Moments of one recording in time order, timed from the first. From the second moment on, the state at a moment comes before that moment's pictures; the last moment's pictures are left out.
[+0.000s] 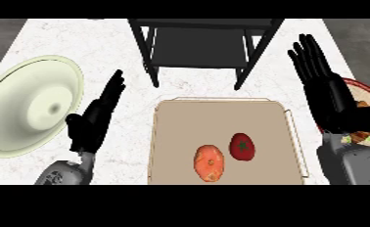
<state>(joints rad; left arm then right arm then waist) -0.14 0.29 -0.33 -1.54 0.16 0.26 0.09 -0.23 -0.27 0.05 -1.65 -0.24 -0.05 0.01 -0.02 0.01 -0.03</state>
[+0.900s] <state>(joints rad) -0.01 0.35 -0.14 -1.38 0.33 0.20 0.24 0.55 -0.30 -0.08 -1.93 0.12 -0.37 -0.02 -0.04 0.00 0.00</state>
